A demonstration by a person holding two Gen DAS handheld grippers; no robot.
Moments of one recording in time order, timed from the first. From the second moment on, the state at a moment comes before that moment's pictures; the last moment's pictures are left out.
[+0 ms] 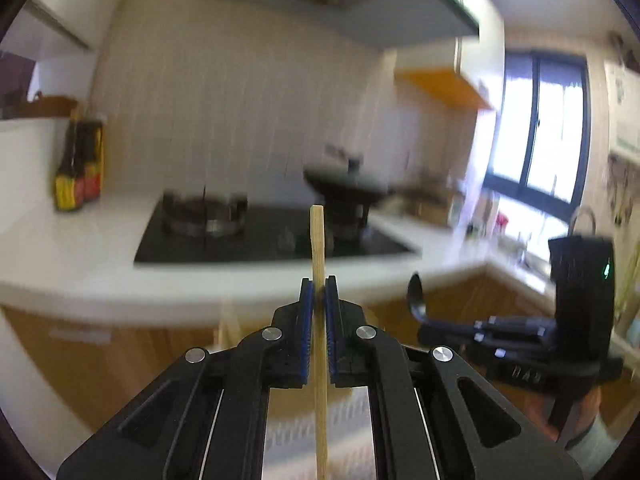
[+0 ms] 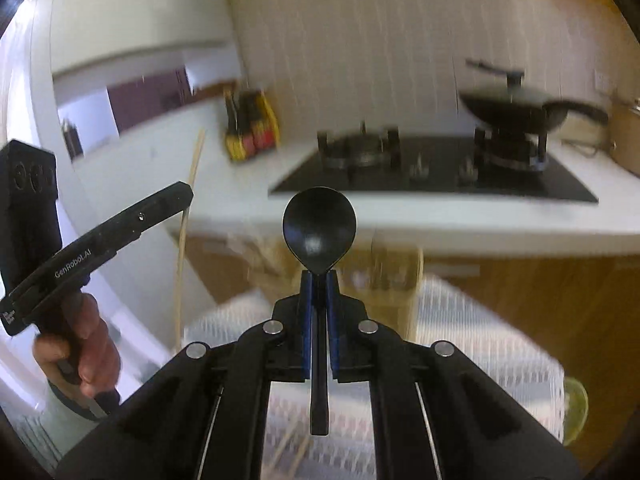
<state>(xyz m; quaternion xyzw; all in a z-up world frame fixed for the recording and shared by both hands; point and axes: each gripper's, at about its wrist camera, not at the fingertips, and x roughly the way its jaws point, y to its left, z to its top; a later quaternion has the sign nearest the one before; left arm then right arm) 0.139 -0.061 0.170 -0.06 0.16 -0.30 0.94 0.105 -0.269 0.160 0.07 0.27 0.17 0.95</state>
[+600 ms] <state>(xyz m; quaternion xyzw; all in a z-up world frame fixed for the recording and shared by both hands) 0.215 -0.084 0.166 -0.08 0.00 -0.18 0.98 0.225 -0.305 0.141 0.11 0.18 0.11 0.97</state>
